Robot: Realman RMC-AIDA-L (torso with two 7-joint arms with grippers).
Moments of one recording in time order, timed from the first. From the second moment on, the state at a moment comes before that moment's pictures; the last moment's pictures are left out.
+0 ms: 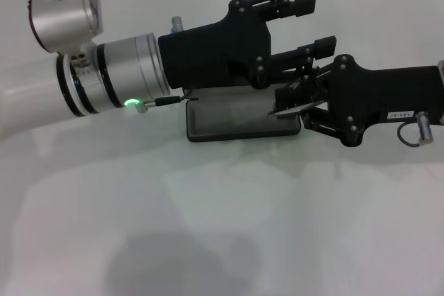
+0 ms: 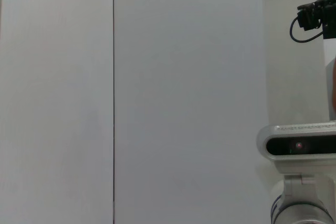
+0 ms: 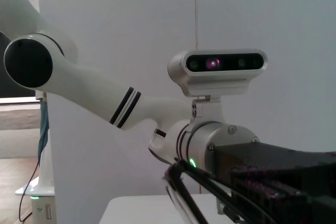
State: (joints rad) left arm -0.67 -2.09 1.27 0.42 1.17 1.50 -0.96; right arm 0.68 1.99 -1.10 -0.54 -1.58 -1.67 1.13
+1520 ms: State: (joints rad) left arm -0.58 -2.08 1.21 0.41 1.01 1.41 -0.93; right arm 0.53 2.03 -1.84 -0.85 -1.43 -0.70 1.30
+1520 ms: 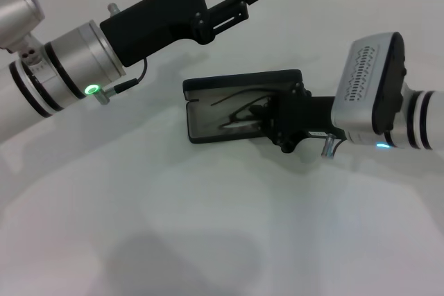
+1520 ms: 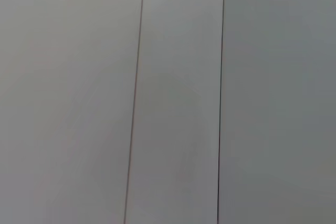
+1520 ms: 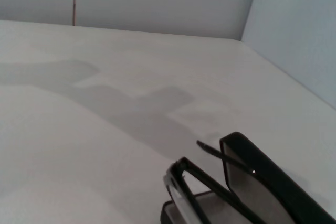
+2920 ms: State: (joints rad) left arm -0.58 -2.09 1.22 0.42 1.04 1.42 -0.97; right arm 0.50 2.03 -2.20 -0.97 -1.22 -0.15 1.33
